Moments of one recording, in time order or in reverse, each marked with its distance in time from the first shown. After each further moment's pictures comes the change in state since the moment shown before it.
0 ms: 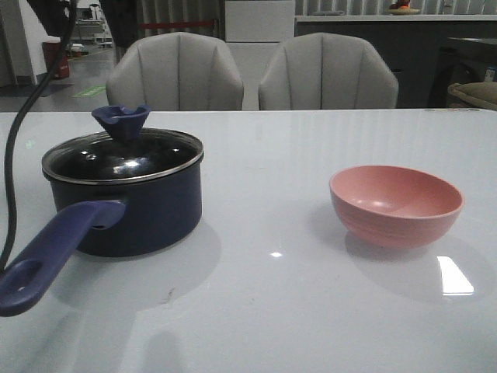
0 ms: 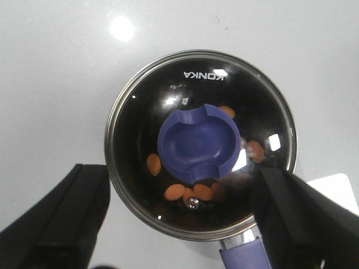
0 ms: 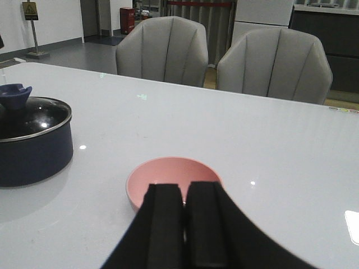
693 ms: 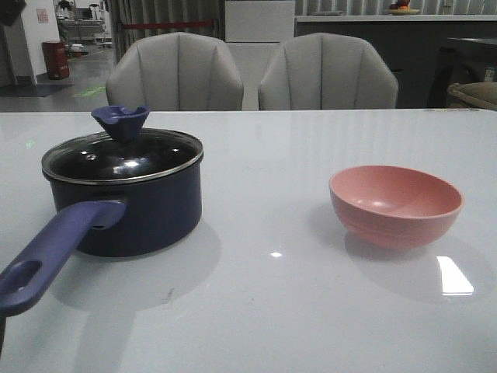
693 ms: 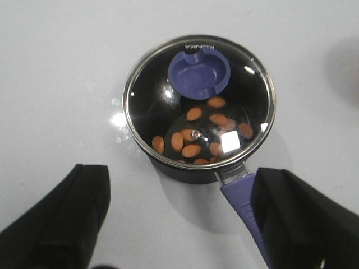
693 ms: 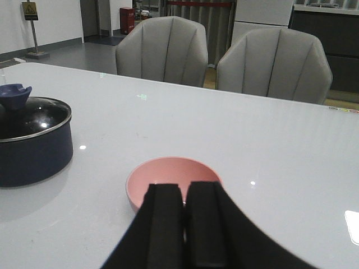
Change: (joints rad) left arm 0.000 -0.670 0.741 0.011 -0.463 -0.006; right arm 0.000 0.000 0.000 0.000 0.000 0.000
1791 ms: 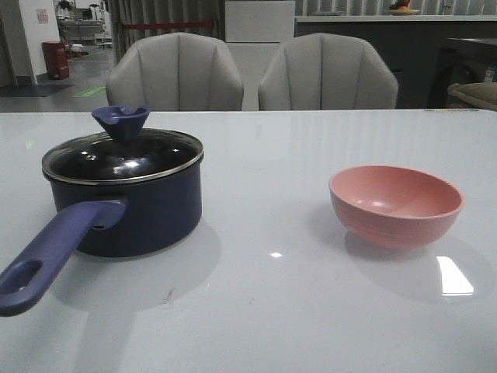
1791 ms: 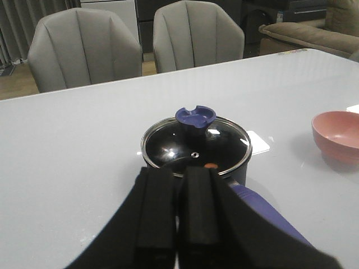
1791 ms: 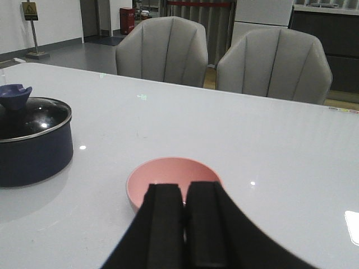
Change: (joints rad) left arm 0.000 -0.922 0.595 0.033 -0.221 0.000; right arm 0.000 0.000 0.000 0.000 0.000 0.000
